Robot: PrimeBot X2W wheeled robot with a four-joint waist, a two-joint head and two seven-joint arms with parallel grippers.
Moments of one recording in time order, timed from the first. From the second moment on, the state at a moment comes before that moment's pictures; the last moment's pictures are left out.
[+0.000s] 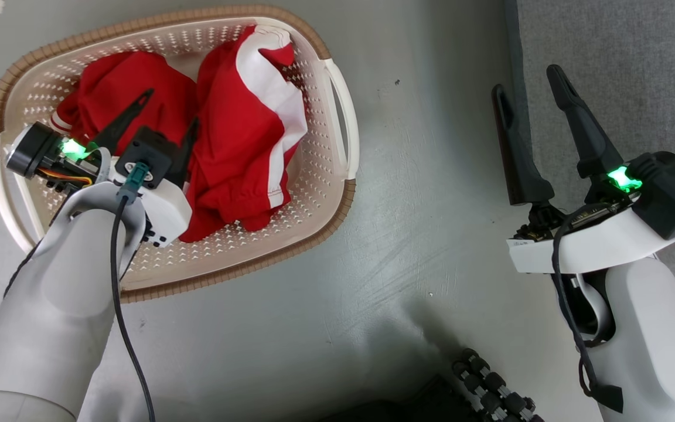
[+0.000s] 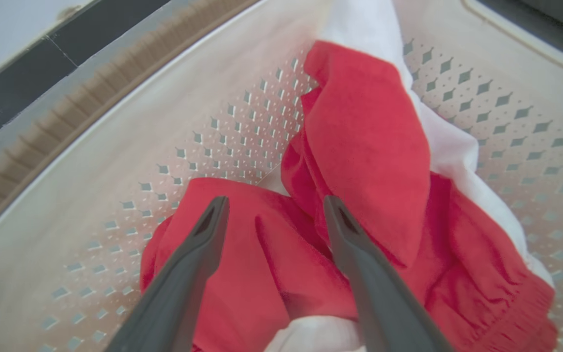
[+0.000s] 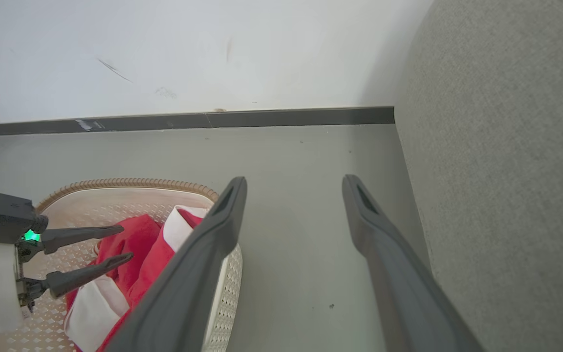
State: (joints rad) left arm -0.86 0.16 -0.37 0.77 0.12 -0.04 -0.24; right arm -0.40 -0.04 0.12 -0.09 0.15 0.12 -0.25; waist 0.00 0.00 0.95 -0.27
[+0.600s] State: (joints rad) left arm -0.90 0.19 -0.33 0.83 0.12 0.02 -0.20; right arm -0.46 -0.04 0.14 -0.09 0.17 0.12 -0.25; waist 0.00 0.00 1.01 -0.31
